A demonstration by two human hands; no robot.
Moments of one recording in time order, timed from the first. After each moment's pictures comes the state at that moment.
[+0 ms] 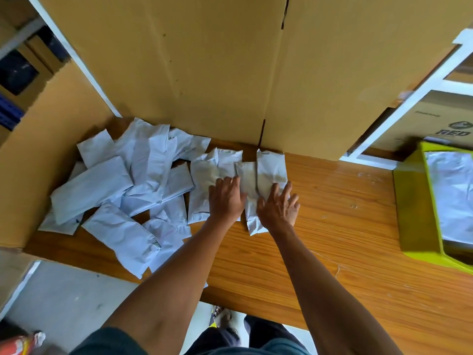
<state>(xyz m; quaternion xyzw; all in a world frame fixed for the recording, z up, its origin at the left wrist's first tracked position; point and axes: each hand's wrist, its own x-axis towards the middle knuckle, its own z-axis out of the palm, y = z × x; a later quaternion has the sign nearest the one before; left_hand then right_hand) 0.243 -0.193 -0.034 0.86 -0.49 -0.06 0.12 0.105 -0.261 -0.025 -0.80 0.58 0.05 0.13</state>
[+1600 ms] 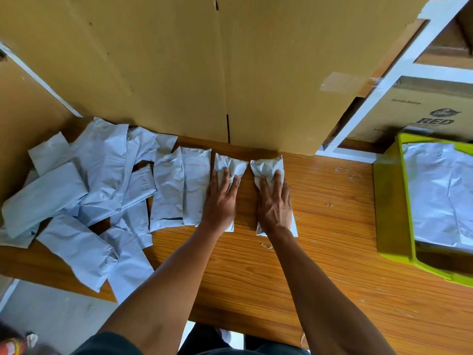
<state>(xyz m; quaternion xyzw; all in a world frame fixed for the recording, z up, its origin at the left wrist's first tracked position) 0.188 -0.246 -0.088 0.81 -0.57 -0.07 0.12 0.029 -0.335 -0.088 -0.86 0.48 -0.08 0.12</state>
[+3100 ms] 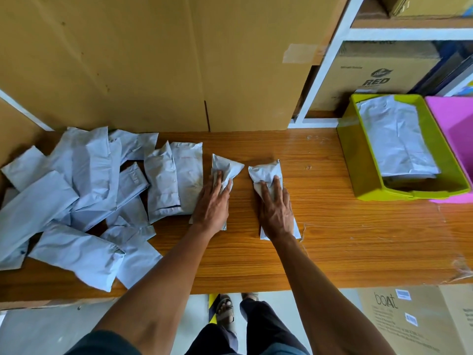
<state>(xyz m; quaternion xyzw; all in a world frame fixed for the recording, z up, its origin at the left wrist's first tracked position) 0.173 -0.177 -0.076 0.75 -0.66 -0.03 0.09 -0.031 -0.233 -0.088 -0.82 0.55 -0.13 0.12</state>
